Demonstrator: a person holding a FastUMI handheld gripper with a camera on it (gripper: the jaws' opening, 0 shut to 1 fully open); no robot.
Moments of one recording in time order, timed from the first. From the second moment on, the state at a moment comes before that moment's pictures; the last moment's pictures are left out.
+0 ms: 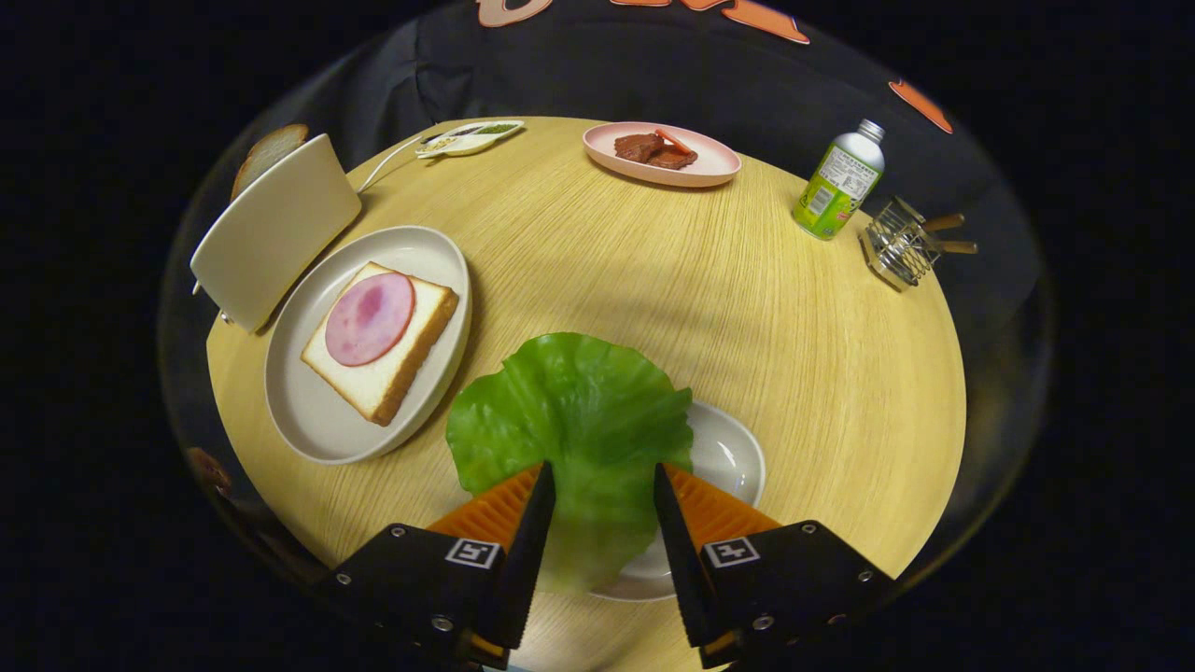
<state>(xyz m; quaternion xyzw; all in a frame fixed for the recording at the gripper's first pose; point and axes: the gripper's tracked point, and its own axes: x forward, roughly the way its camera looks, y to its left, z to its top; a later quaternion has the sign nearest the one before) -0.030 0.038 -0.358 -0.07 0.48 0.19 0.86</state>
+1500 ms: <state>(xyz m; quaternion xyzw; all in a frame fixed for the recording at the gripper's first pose) -0.033 0.087 -0.230 0.10 0.38 0.21 0.89</state>
